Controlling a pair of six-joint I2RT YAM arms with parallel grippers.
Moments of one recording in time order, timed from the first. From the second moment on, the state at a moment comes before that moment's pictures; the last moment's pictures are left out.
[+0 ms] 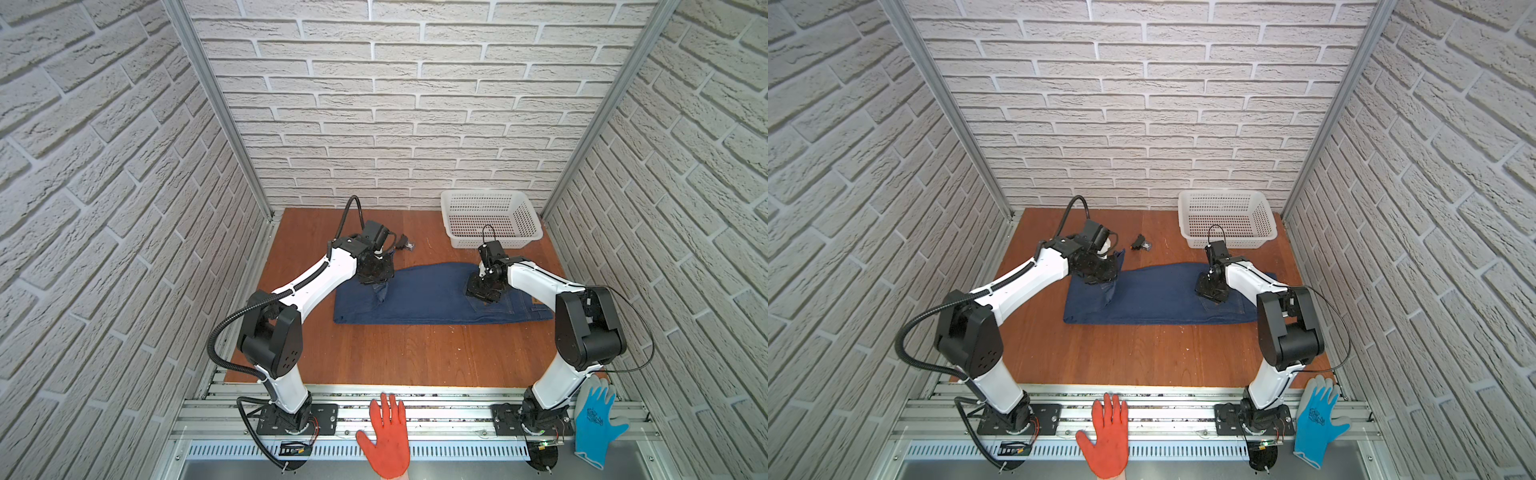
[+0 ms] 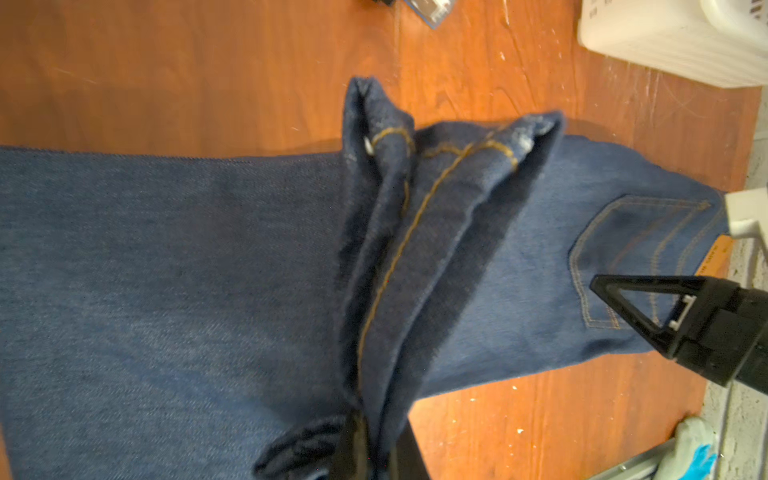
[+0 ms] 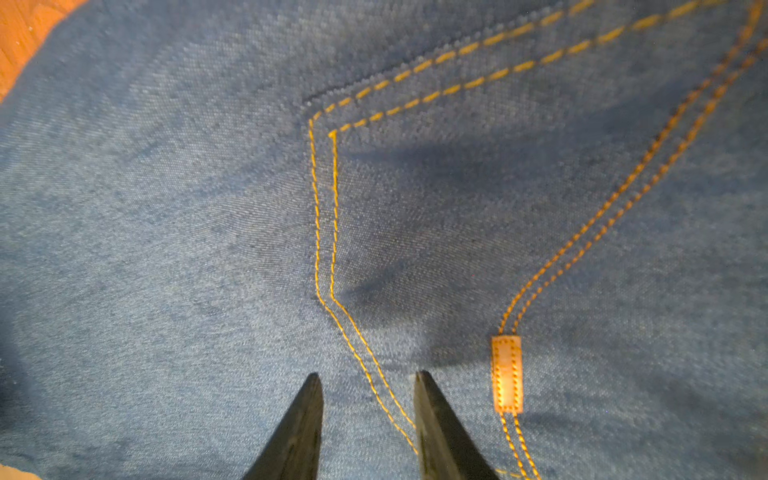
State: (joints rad) left arm -0.56 1.74 1.45 -0.81 0.14 -0.63; right arm 0.14 1.74 1.12 -0.69 -0.11 0.56
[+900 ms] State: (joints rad) left arm -0.71 2.03 1.57 -0.68 0.15 -0.77; right arm 0.14 1.74 1.12 -0.70 -0.12 0.56
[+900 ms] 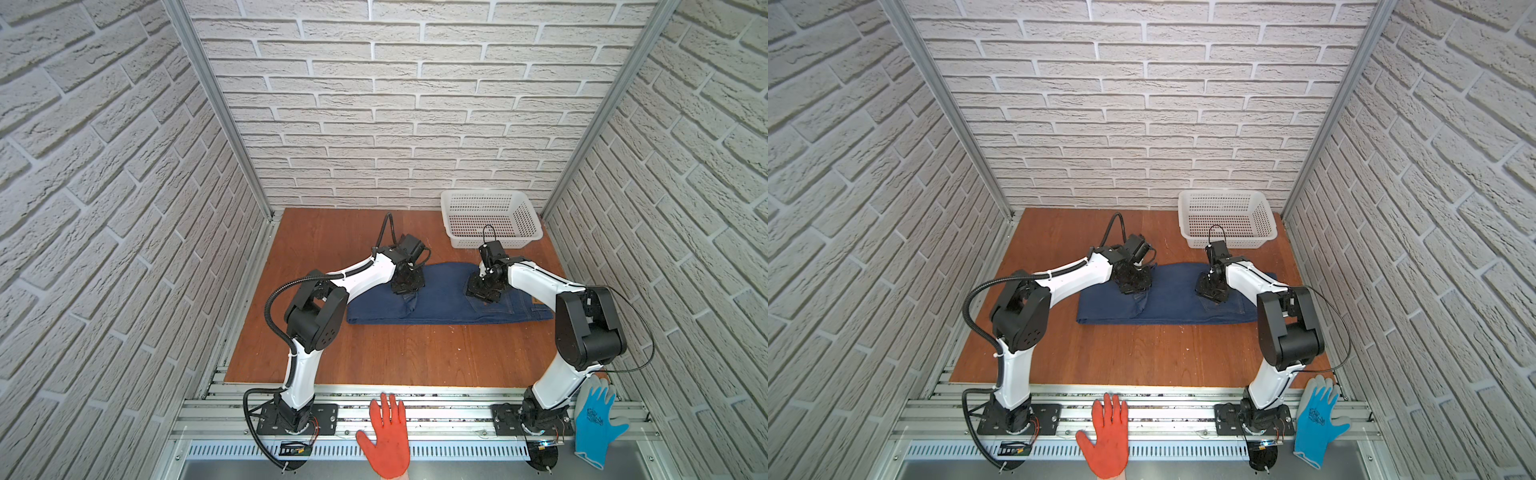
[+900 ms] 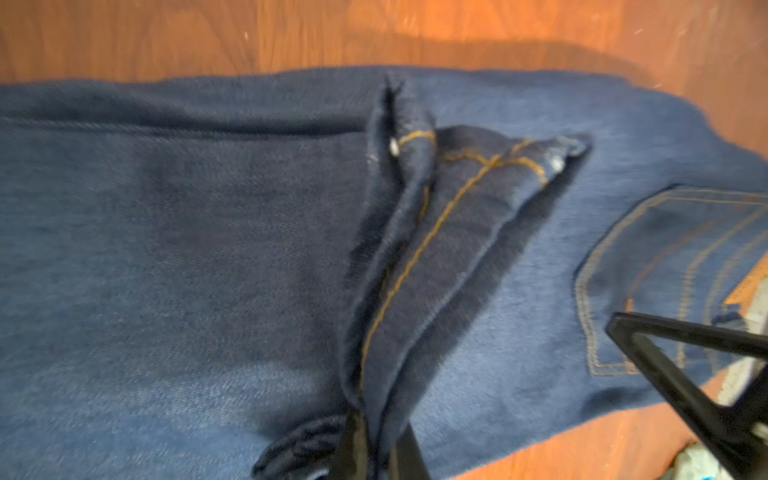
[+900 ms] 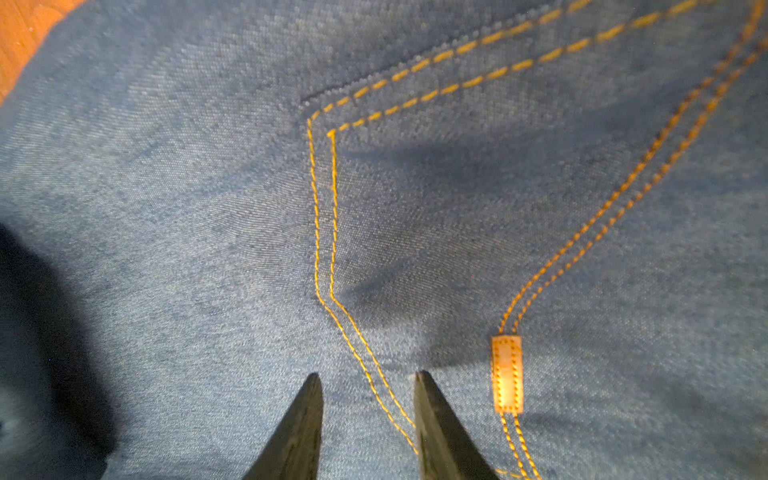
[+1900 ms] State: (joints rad) left arm -0.25 1.61 1.26 -0.80 0.28 -0.40; right arm 0.24 1.59 1.16 -0.78 -0.09 0.57
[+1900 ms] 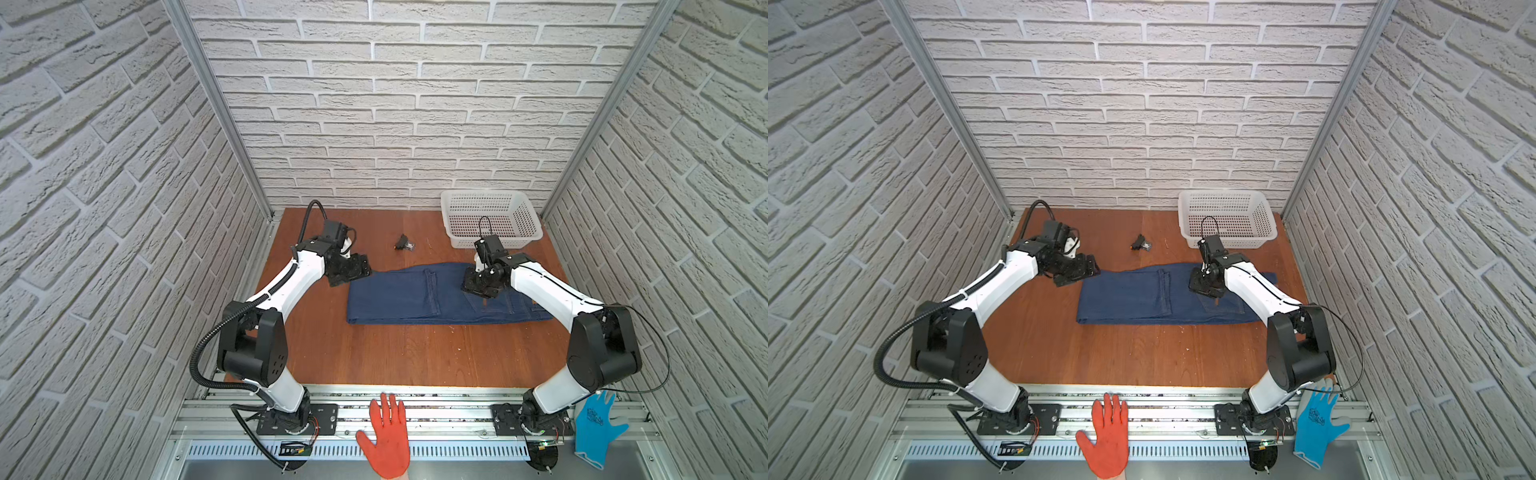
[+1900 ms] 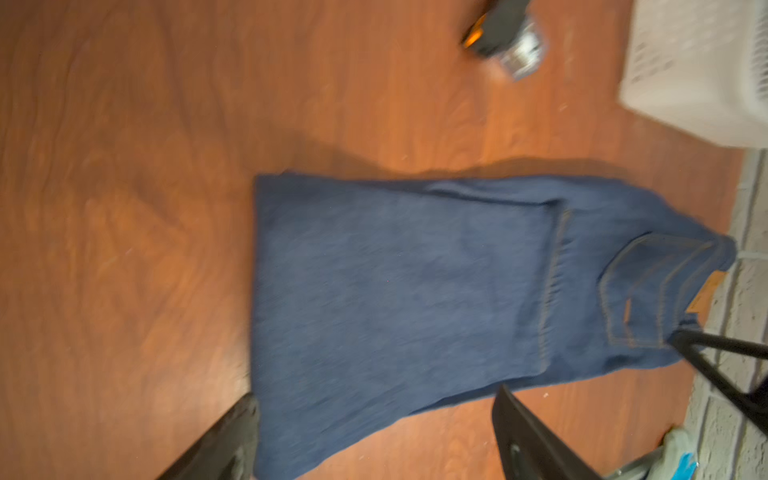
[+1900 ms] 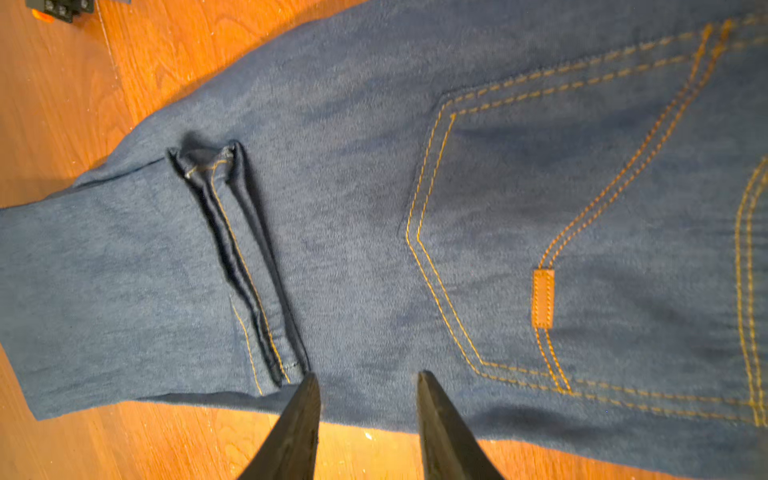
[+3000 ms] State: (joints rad) left arm -0.09 1.83 1.16 -0.73 0.57 -0.23; right arm 0.26 1.55 1.11 -0.75 -0.10 0.57
